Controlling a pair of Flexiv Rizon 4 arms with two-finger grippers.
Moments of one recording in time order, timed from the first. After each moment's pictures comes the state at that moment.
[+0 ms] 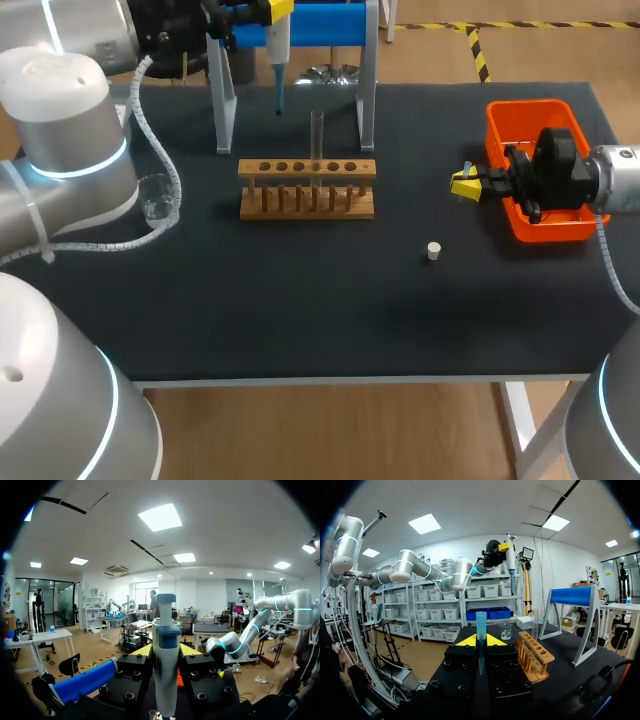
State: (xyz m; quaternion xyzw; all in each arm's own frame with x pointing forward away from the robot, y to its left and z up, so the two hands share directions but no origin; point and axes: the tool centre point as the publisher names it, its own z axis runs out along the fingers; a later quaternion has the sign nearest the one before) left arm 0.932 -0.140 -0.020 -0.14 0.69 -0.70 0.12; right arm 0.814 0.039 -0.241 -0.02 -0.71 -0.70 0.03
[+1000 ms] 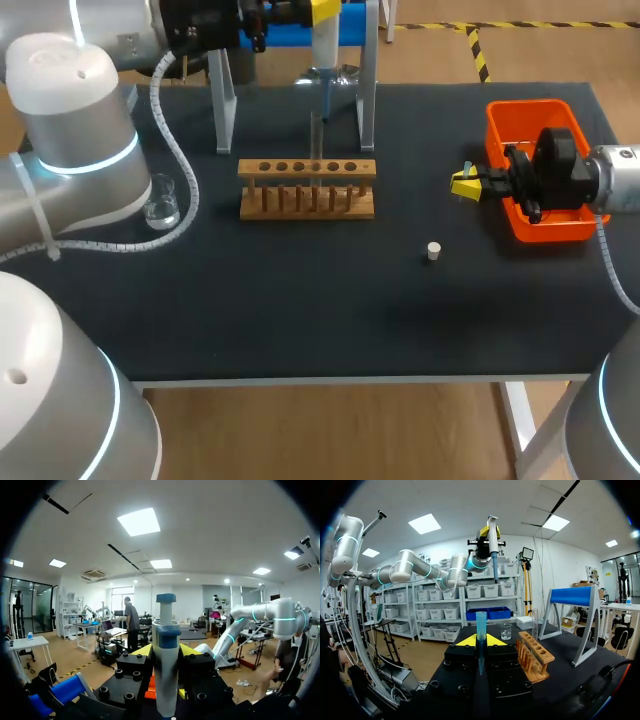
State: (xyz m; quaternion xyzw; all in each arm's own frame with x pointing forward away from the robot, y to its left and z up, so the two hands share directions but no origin) left arm 0.858 -0.201 0.020 -0.05 0.68 -0.73 0.05; right arm 0.814 0.039 -0.241 -0.02 -0.71 -0.70 0.03
